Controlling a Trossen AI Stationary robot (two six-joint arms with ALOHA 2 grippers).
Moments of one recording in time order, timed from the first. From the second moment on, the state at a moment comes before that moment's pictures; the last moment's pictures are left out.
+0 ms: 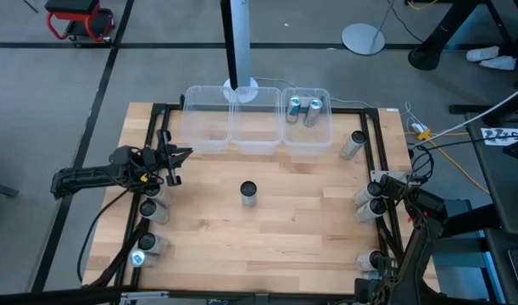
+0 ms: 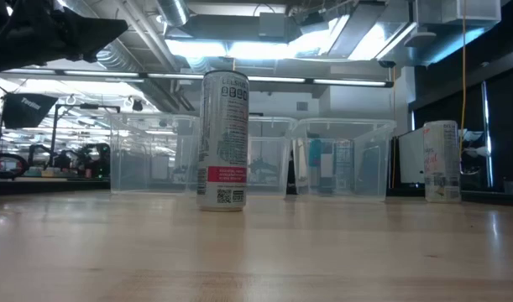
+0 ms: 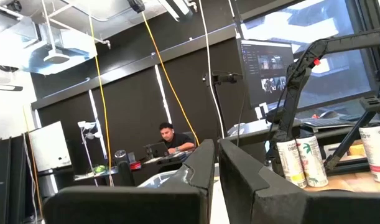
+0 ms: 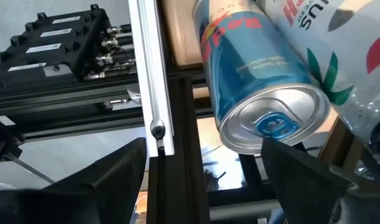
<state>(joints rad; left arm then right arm) 0.14 0.02 0.01 0.39 -0.09 0.31 1.12 2.03 1.84 -1.57 -0.49 1.19</state>
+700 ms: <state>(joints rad) 0.14 0.02 0.01 0.39 -0.09 0.31 1.12 2.03 1.86 -1.57 -0.48 1.17</state>
